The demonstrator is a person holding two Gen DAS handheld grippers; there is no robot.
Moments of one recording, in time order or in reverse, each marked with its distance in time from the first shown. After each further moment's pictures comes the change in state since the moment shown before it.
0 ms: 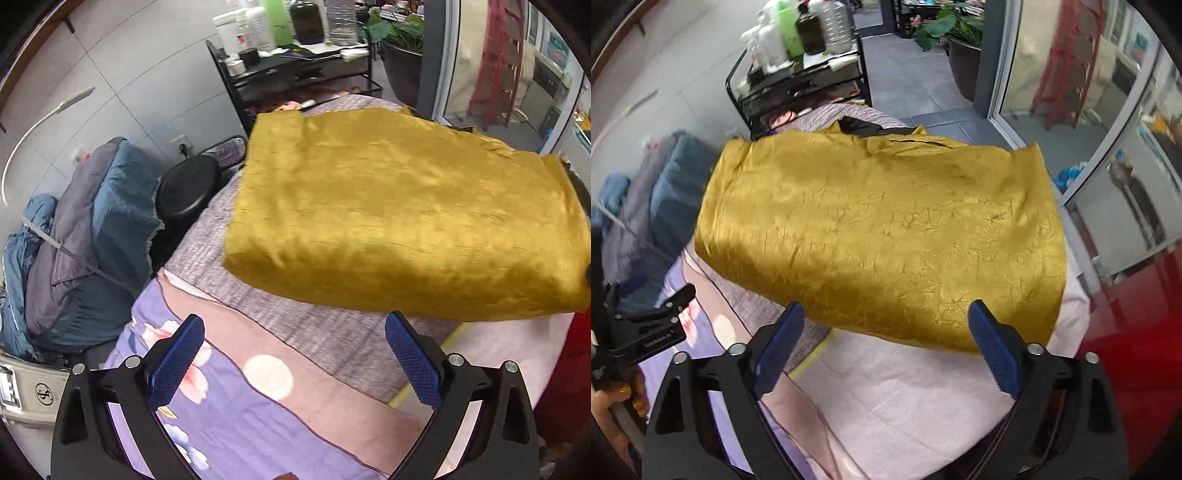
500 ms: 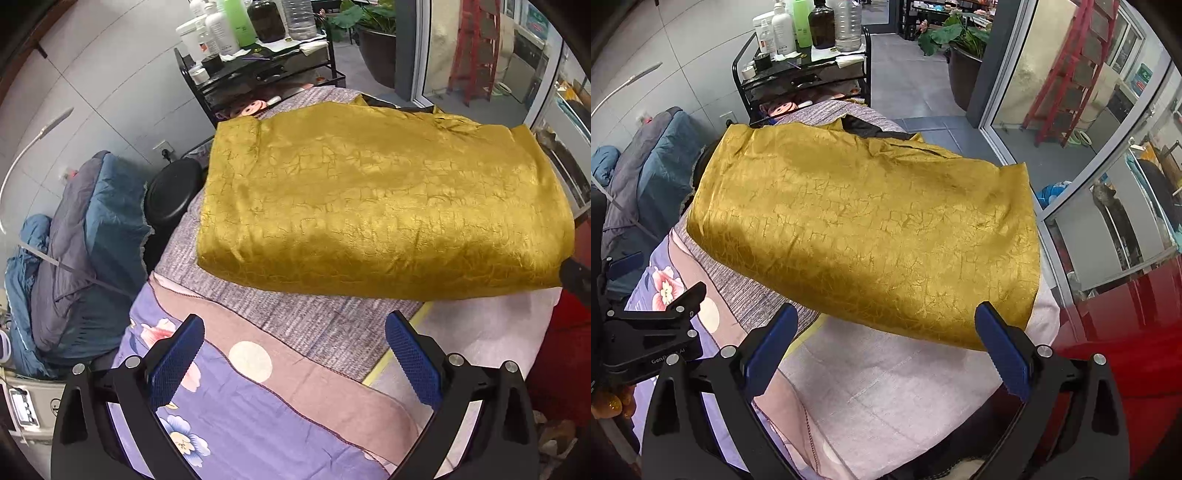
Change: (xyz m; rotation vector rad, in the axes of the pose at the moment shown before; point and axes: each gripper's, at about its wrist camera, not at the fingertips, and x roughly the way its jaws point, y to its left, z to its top) left arm -0.022 -0.038 0.002 0.091 0.052 -0.011; right arm -0.021 0.013 -0.003 -0.065 0.007 -0.072
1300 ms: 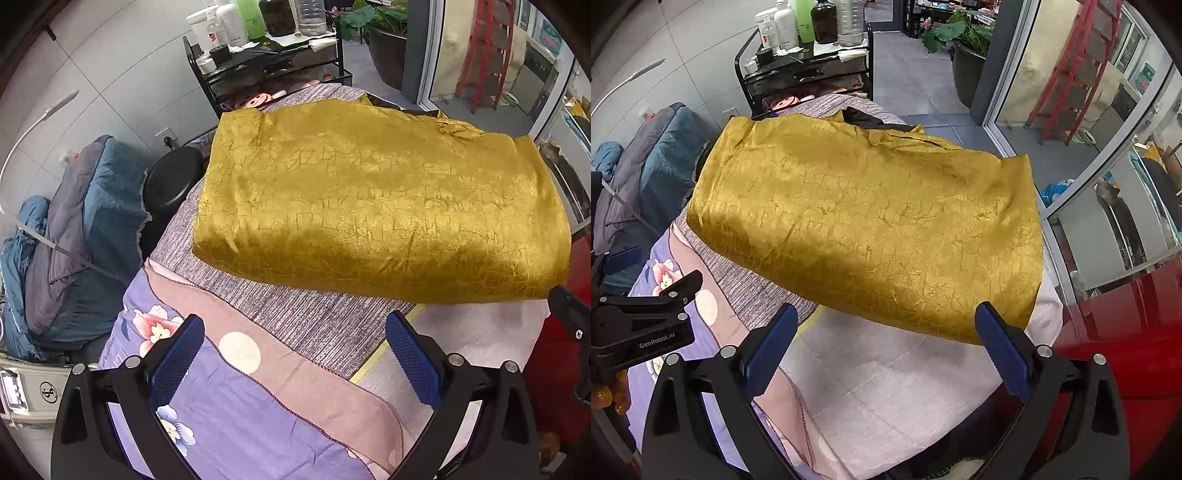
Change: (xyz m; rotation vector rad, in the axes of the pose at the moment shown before) left arm 0.000 0.000 0.000 -0.053 0.018 -0.001; right arm 0.005 -0.005 -0.009 -0.008 0.004 0.012
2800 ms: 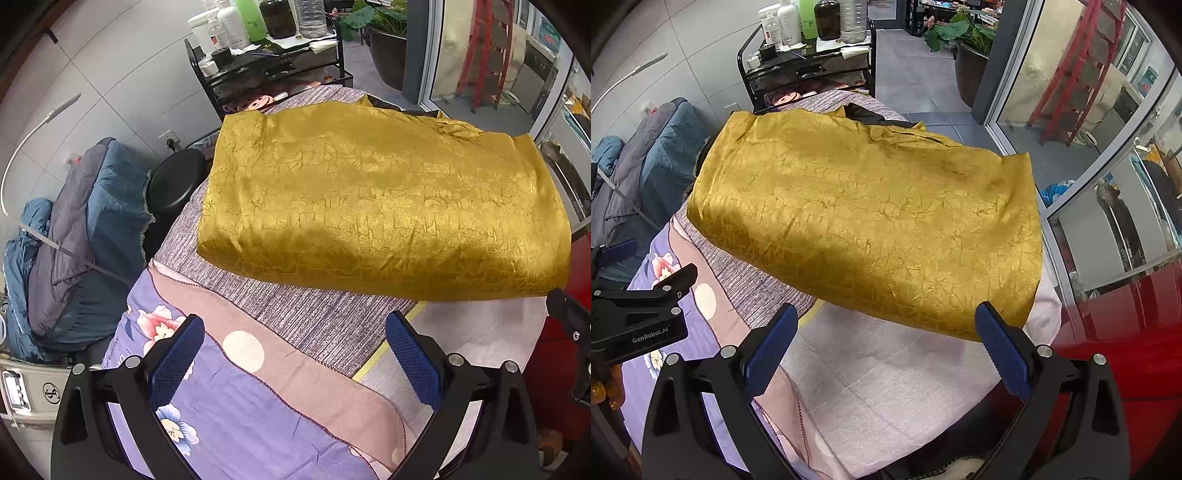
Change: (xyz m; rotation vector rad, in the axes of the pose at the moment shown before) left arm -0.004 0.000 -0.002 0.001 -0.008 0.013; right arm 0.001 0.000 -0.003 -0.015 0.008 -0.001
